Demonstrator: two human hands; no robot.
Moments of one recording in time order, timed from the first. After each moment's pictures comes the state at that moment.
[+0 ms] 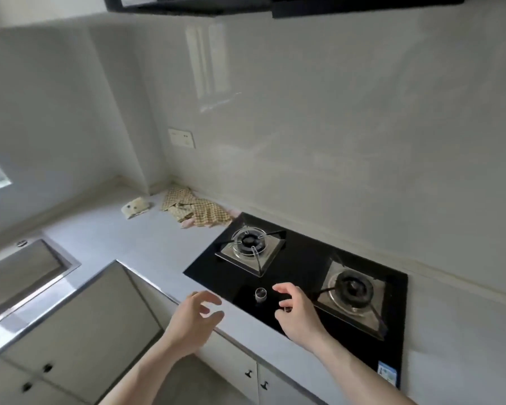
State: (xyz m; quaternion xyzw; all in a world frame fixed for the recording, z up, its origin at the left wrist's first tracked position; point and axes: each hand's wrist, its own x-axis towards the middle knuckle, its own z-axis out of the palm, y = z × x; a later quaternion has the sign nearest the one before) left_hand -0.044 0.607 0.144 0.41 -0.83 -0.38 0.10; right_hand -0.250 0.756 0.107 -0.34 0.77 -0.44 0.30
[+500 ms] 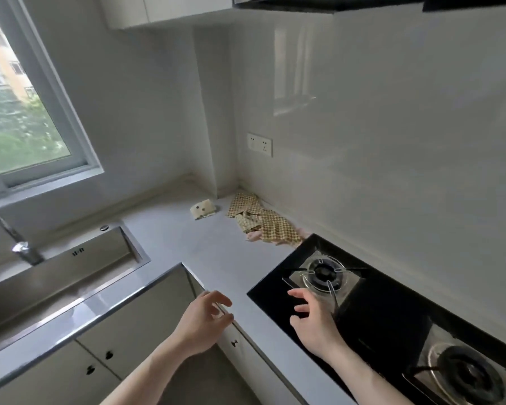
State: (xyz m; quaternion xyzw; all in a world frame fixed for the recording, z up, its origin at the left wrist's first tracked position) left_hand 0.050 0.453 0.142 0.49 -0.78 -0.36 0.12; right_hand -0.190 0.568 0.108 -0.43 0.74 -0.40 0.34
